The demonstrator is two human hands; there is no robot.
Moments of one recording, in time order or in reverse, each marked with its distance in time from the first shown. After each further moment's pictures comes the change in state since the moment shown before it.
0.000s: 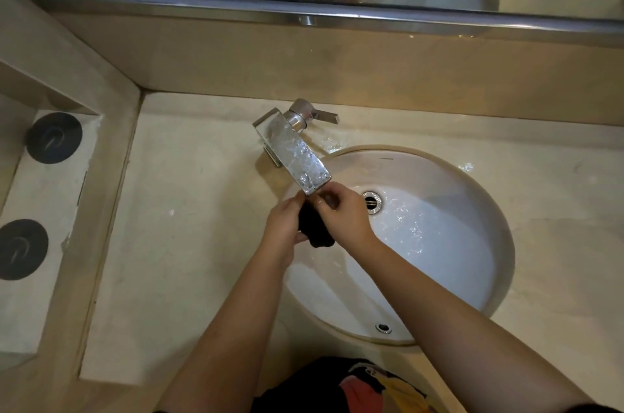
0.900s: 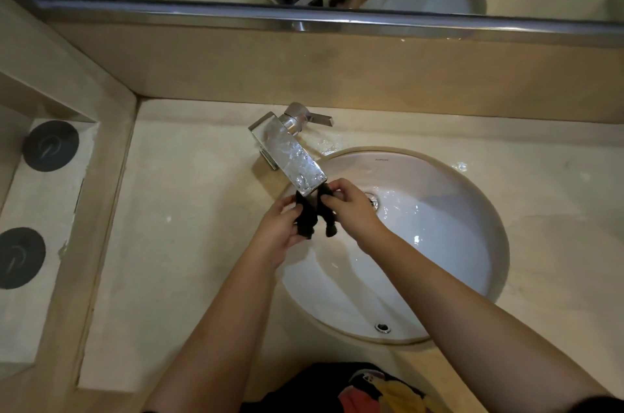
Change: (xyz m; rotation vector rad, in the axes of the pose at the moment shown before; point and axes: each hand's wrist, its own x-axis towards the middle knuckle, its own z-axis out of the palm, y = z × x) left_hand 0.004 0.001 -0.013 -0.059 -0.124 -0.041; right_hand 0.003 -0.006 -0.023 0.267 -0.150 0.234
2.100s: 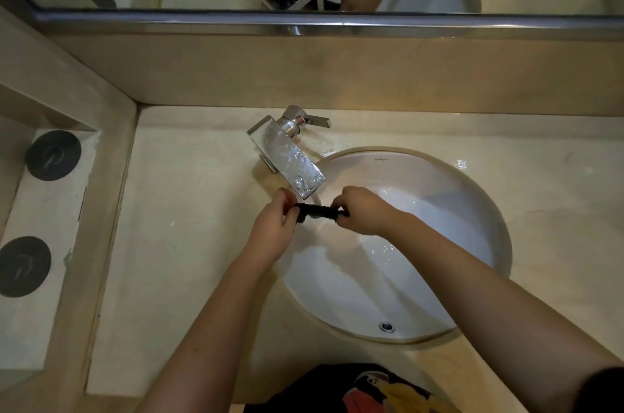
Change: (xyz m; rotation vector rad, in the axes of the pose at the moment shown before) left_hand -0.012 0.008 -0.016 0.795 0.028 0.537; right_hand 0.024 -0.003 -0.033 -1.105 -0.318 -0.241
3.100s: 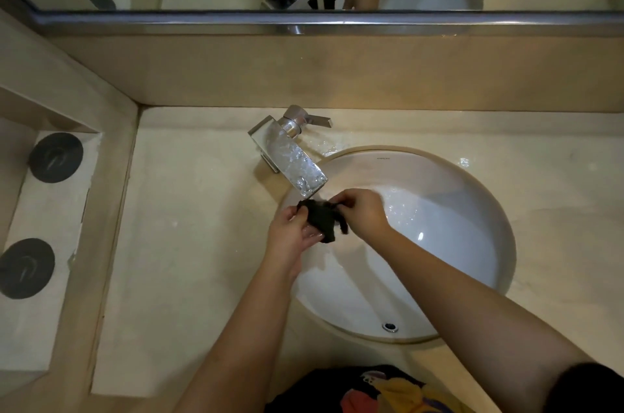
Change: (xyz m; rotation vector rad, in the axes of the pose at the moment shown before) left_hand -0.005 0.017 0.034 -0.879 0.125 -0.532; right_hand 0.005 -0.005 0.032 0.596 0.373 0.275
